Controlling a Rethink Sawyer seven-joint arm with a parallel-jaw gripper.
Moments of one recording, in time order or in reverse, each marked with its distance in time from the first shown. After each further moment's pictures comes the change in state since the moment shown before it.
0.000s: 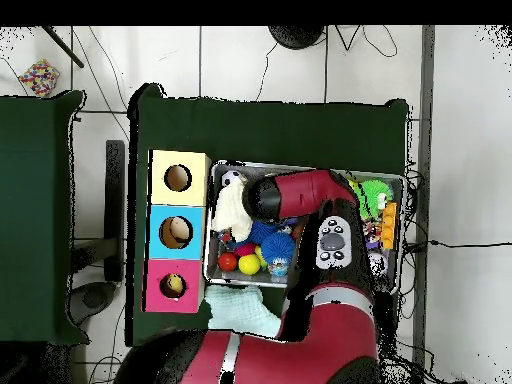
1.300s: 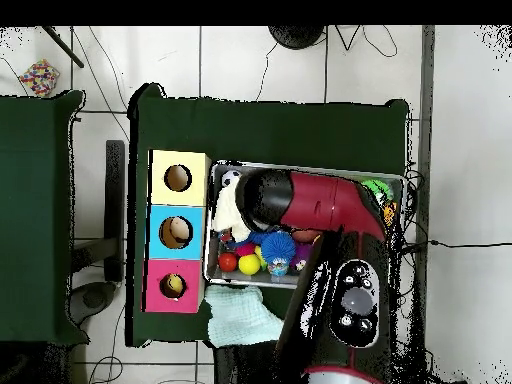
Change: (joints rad) arm 0.034 -0.267 -0.091 0.157 0.343 0.291 0.057
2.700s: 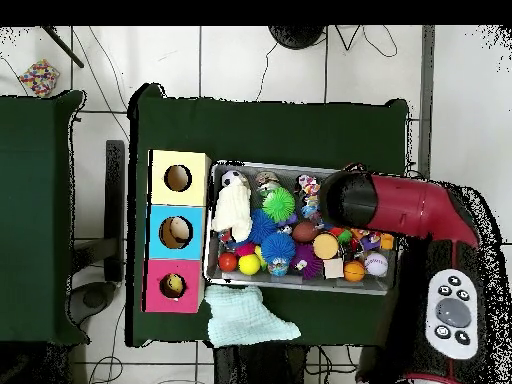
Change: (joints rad) arm -0.211 0.017 0.032 -0.099 -0.259 -0.301 -0.007
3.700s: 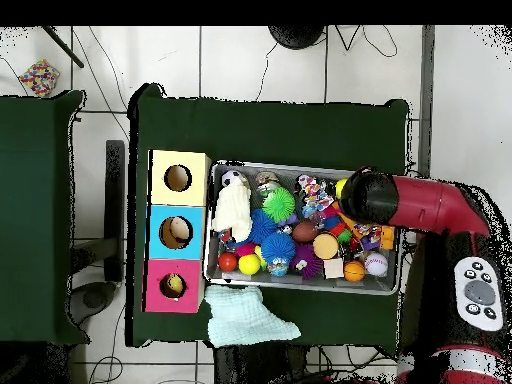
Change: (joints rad) arm -0.142 0.083 0.152 -0.046 -0.085 0.001 -0.022
